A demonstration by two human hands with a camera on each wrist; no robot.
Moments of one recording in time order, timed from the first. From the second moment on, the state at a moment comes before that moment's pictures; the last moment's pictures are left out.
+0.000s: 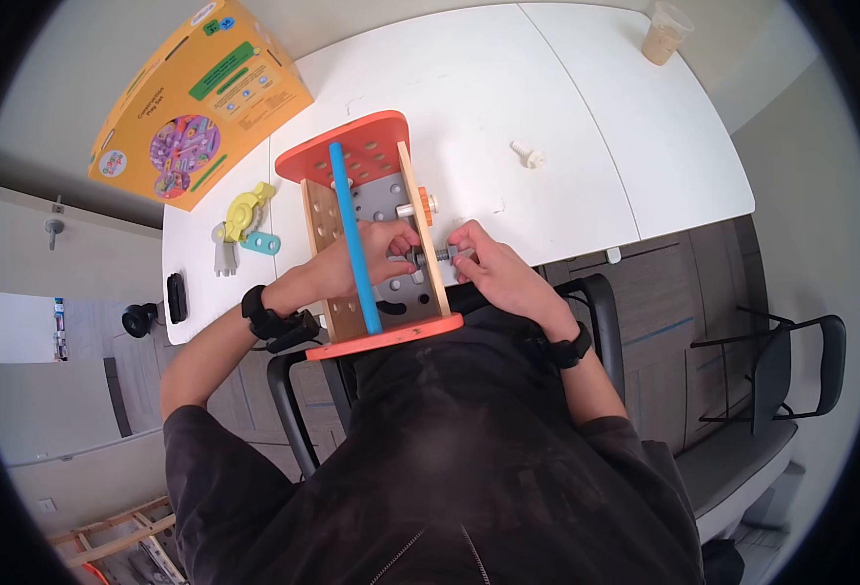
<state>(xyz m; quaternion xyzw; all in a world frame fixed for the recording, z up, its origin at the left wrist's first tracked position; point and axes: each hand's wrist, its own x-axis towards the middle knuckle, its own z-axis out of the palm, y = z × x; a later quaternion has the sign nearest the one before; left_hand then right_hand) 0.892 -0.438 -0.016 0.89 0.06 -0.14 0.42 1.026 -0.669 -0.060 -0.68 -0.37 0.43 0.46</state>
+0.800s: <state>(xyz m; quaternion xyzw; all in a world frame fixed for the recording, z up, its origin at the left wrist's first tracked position) 0.885 -0.443 -0.006 0.91 0.02 -0.12 0.40 1.028 -0.674 -0.052 -0.68 -0.38 0.39 0.49</state>
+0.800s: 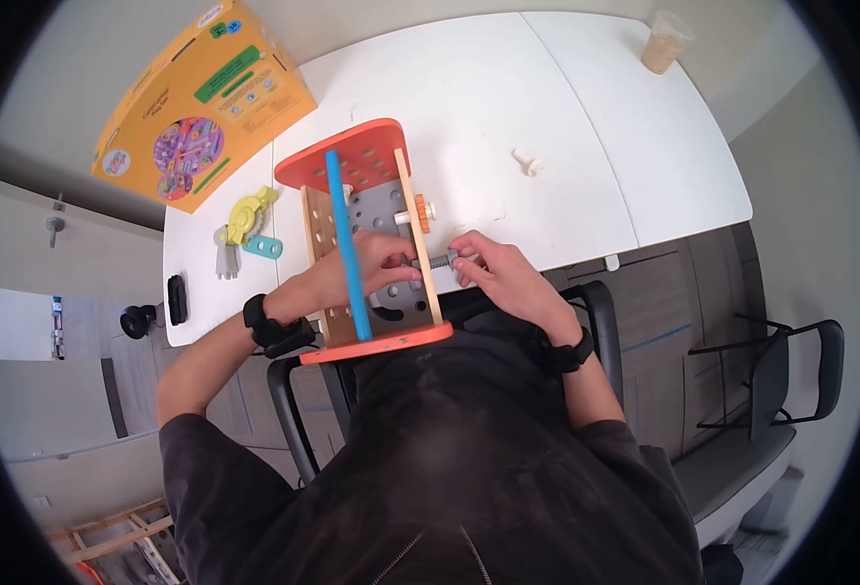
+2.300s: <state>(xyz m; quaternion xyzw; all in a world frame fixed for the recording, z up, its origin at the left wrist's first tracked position) 0.869 -0.436 -0.015 0.93 0.00 -0.03 0.37 1.023 -0.657 -0.052 -0.73 -0.39 0.39 0.40</state>
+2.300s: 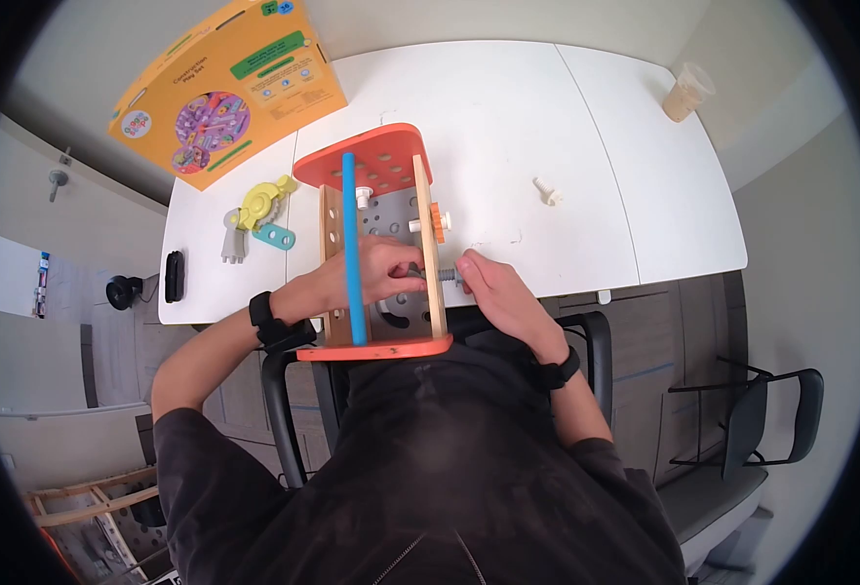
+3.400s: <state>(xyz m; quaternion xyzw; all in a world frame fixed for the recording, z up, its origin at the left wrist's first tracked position) 0.871 -0.435 -0.015 0.94 -0.01 -0.04 0.34 1.020 -0.646 -0.051 -0.77 -0.38 0.40 0.32</state>
